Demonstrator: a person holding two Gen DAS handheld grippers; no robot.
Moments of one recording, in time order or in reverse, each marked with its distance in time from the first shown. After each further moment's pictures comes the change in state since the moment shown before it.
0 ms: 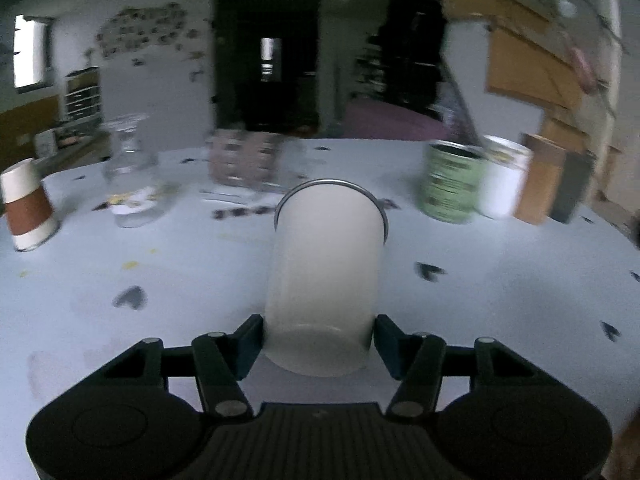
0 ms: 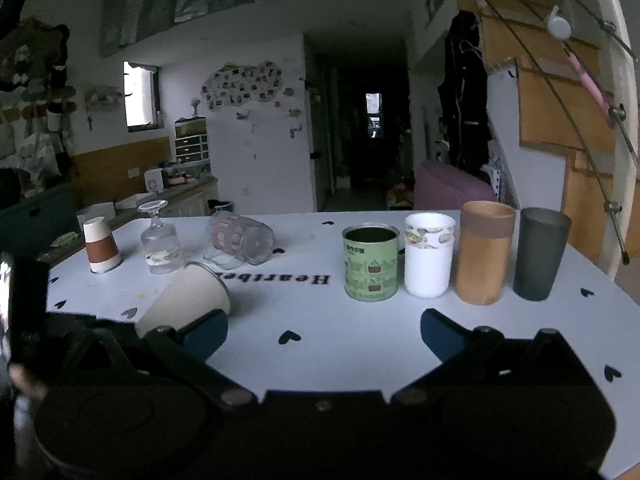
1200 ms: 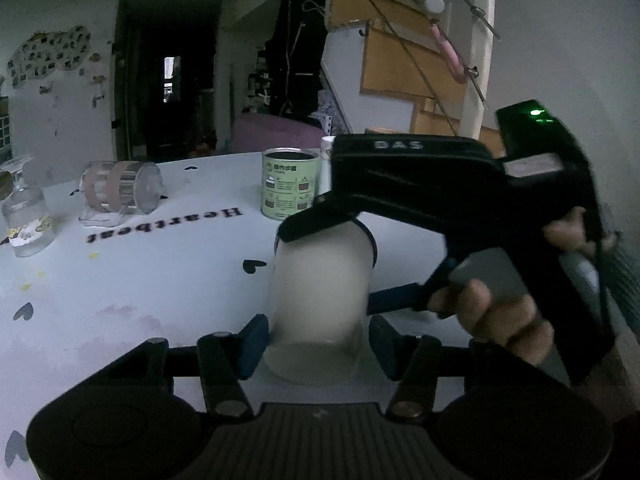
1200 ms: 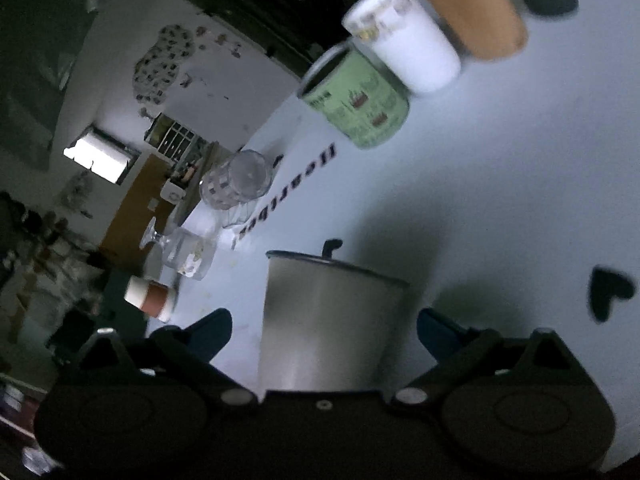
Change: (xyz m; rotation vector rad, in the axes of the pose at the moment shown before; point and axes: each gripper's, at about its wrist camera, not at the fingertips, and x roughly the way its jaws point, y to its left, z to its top) left arm -0.048 -0.077 -0.018 0.102 -0.046 -0.269; right arm 0.102 -0.050 -0.033 0.767 0.417 0.249
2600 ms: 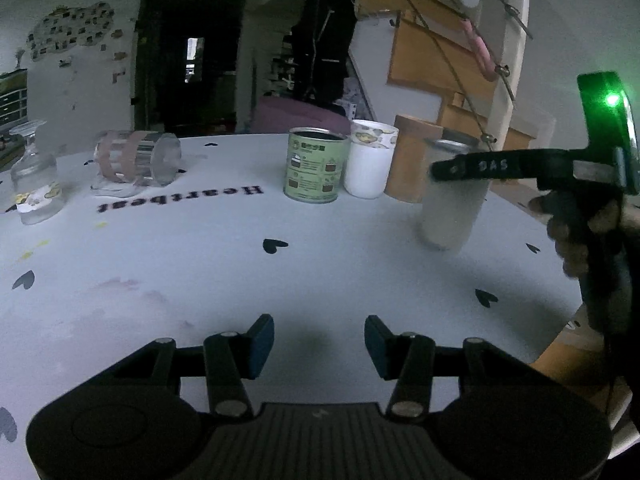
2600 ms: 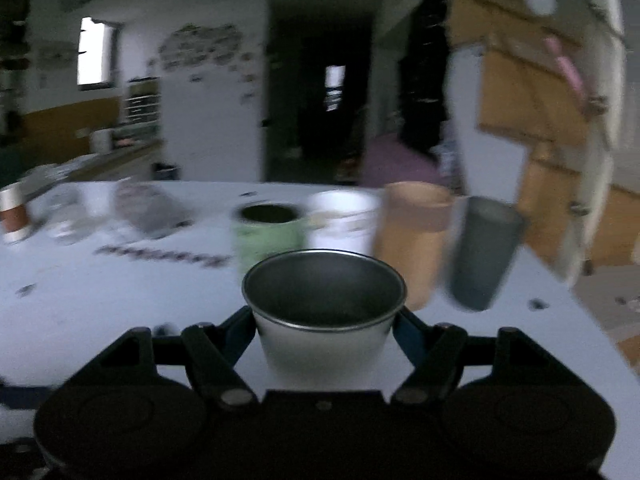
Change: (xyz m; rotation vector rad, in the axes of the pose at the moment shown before) left arm 0.017 0.014 -0.007 -0.079 0.033 0.039; right arm -0.058 0.012 0.042 -0.775 -0.447 -0.495
